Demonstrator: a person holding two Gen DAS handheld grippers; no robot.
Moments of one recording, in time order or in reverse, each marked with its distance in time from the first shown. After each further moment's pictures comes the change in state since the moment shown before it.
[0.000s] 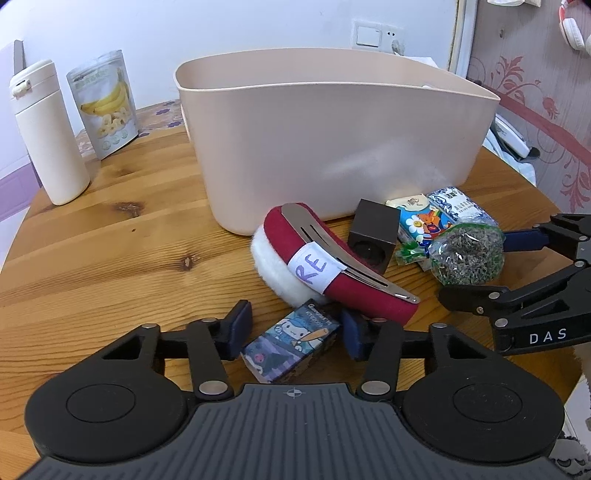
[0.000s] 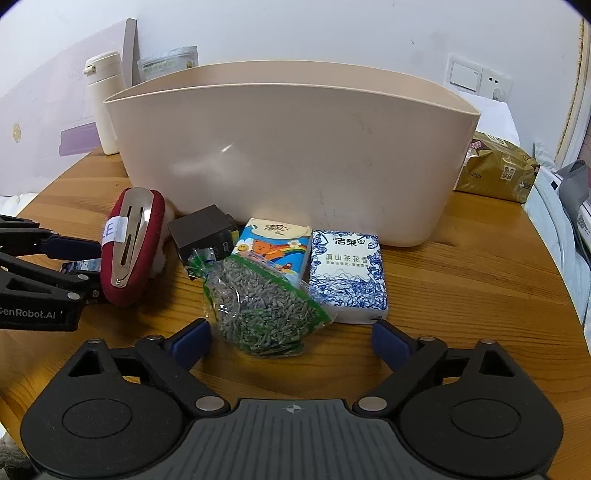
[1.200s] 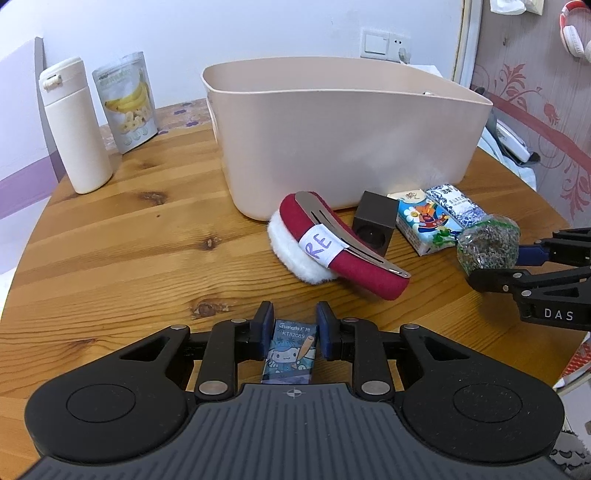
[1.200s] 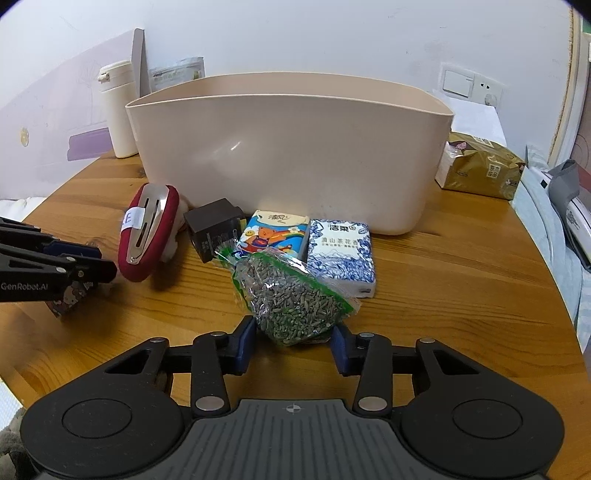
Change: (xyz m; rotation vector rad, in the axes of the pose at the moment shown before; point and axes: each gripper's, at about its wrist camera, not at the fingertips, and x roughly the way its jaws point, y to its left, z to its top) left arm -0.029 0.003 -0.018 -0.023 -0.018 0.026; right arm -0.027 -0.001 -0.022 0.007 -0.034 0.002
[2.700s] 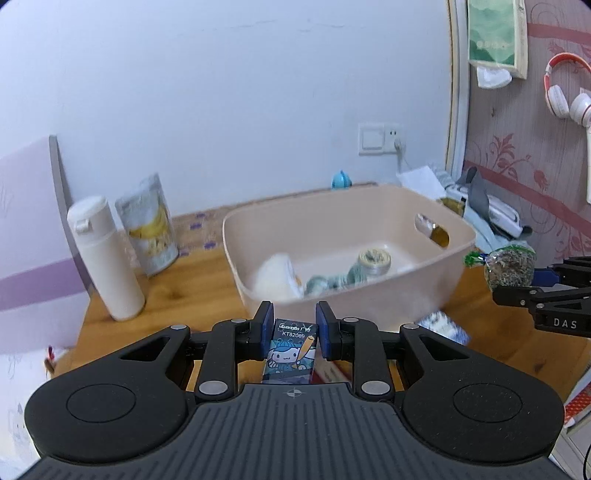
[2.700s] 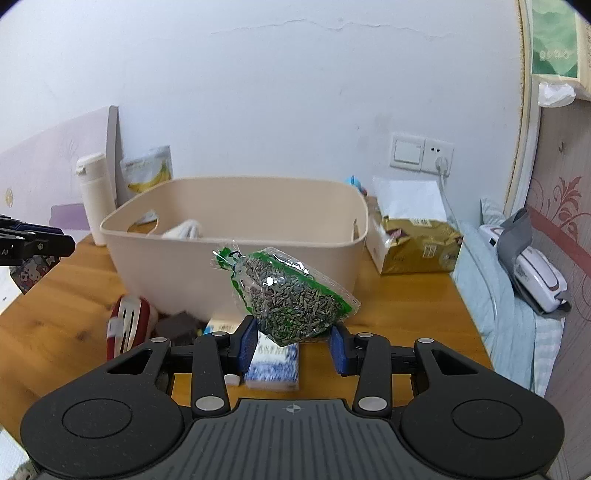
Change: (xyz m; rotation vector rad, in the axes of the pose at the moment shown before) left arm -0.073 0.005 0.089 0.054 -0.246 0.024; right arm -0.061 -0.040 0.051 0.052 -0.215 -0.080
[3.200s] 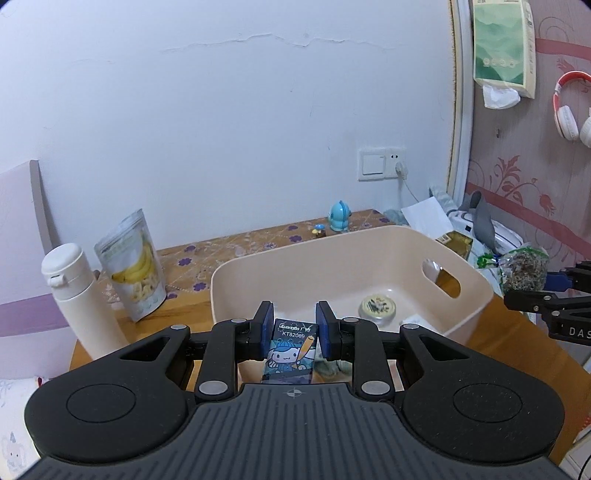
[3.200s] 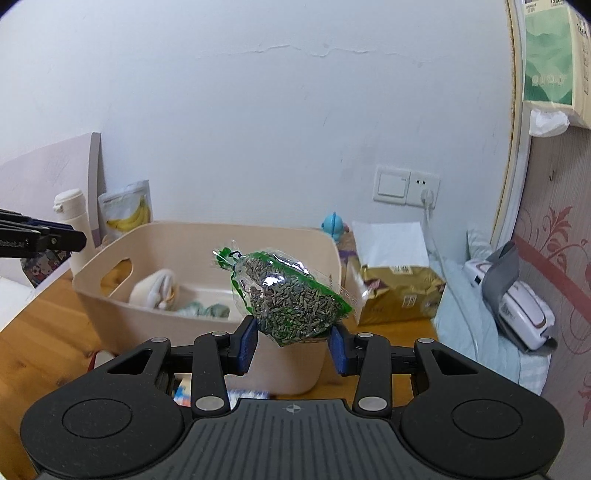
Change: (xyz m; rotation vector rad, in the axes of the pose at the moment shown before) left arm 0.045 0.001 0.052 -0.002 -0.037 -0.020; right arm 0.012 -0.016 0.045 -0.007 -0.065 -0.040
